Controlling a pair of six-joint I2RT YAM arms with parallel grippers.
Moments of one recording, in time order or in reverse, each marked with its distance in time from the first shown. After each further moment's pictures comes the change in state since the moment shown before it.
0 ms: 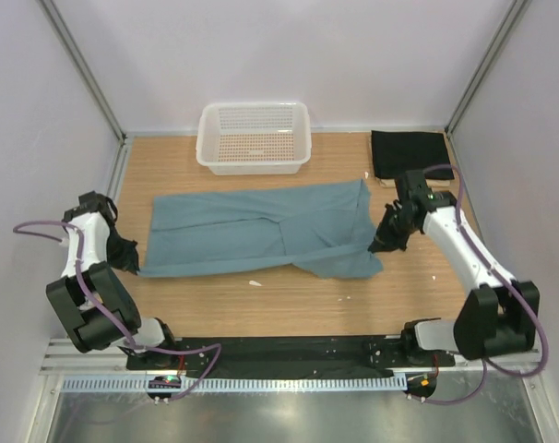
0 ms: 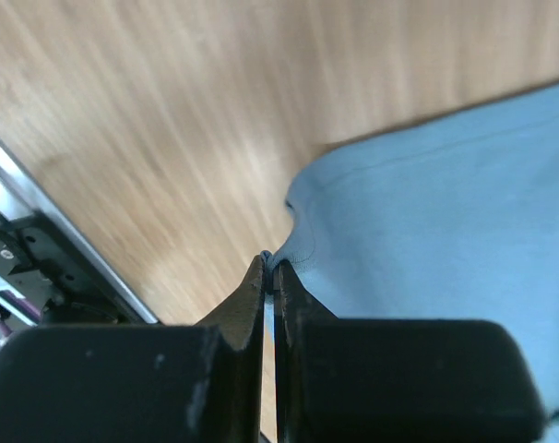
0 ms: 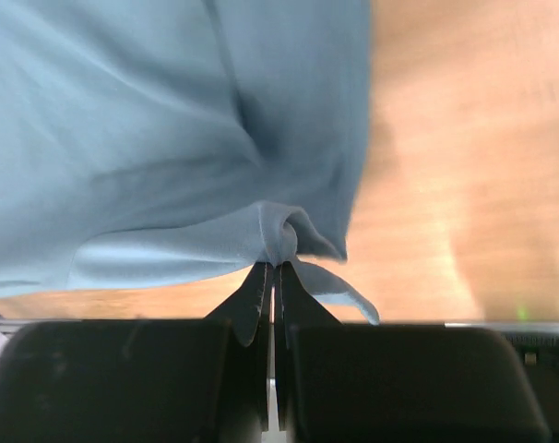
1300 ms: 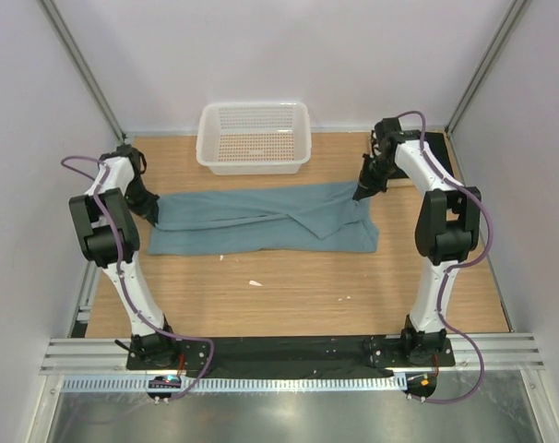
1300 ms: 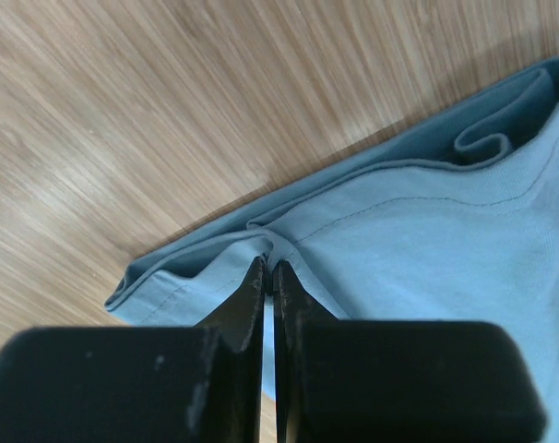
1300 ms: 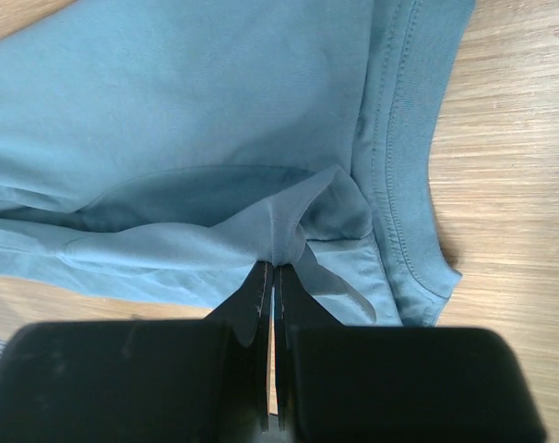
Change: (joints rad) left arm -0.230 0.679 0.650 0.028 0.021 0.027; right arm -0.037 0.775 0.773 -0.002 -0.069 -0.231
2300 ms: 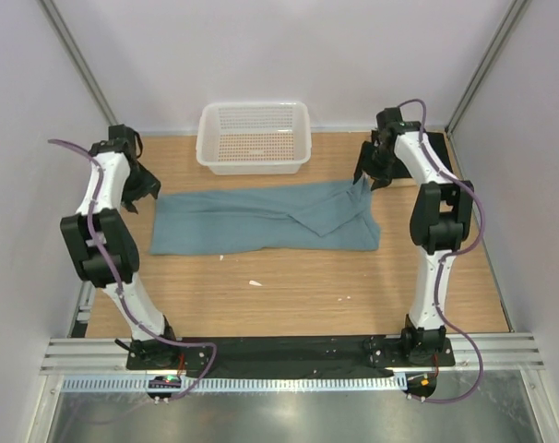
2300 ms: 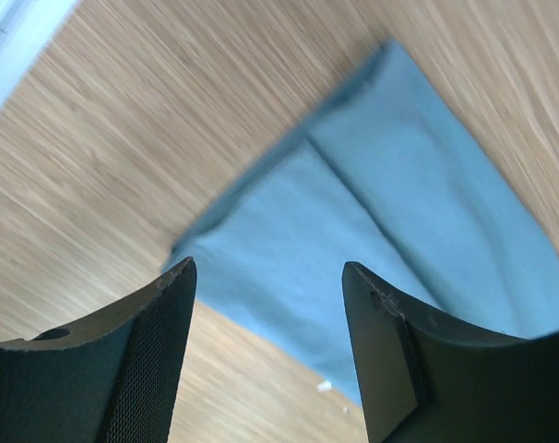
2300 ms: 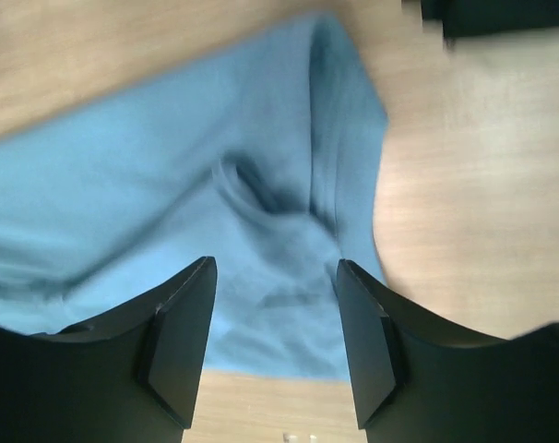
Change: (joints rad) left arm -0.044 -0.178 0.036 0.016 -0.076 0.144; right arm -0.016 0.169 0.225 -0.017 0.128 -0.022
